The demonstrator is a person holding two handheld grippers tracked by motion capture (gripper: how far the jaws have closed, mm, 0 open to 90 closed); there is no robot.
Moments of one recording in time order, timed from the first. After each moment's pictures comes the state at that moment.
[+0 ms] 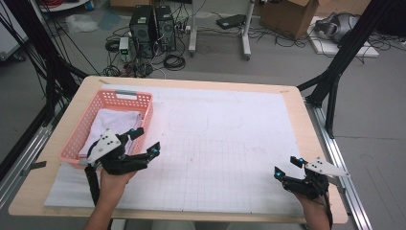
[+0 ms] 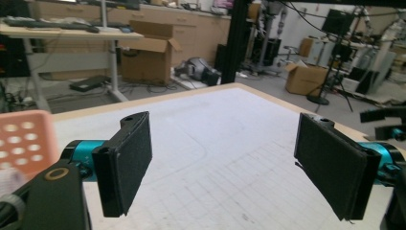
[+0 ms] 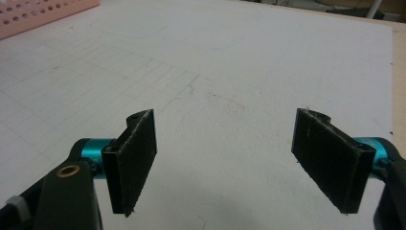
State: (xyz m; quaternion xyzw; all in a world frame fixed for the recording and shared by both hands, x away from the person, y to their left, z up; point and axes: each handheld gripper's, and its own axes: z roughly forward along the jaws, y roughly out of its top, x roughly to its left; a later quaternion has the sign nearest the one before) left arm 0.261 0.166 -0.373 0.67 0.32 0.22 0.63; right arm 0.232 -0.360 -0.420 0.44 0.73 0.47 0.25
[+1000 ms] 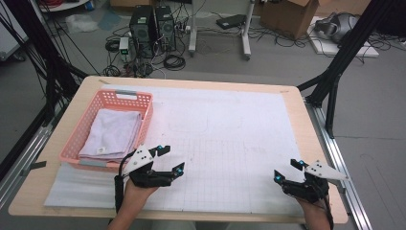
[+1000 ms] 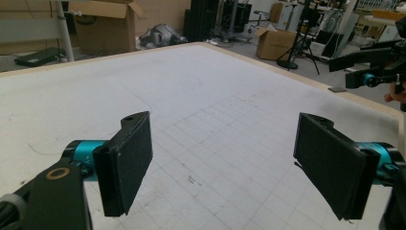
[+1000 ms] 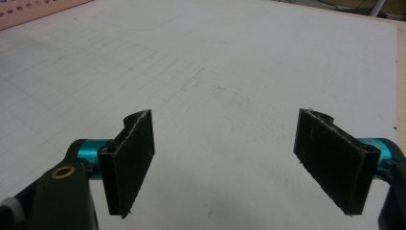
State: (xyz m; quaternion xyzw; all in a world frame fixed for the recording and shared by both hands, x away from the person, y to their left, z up) left arm 0.255 0.121 -0.415 0.72 0.30 0.17 0.61; right arm 0.225 -0.357 -0.423 0.43 0.74 0.46 0.25
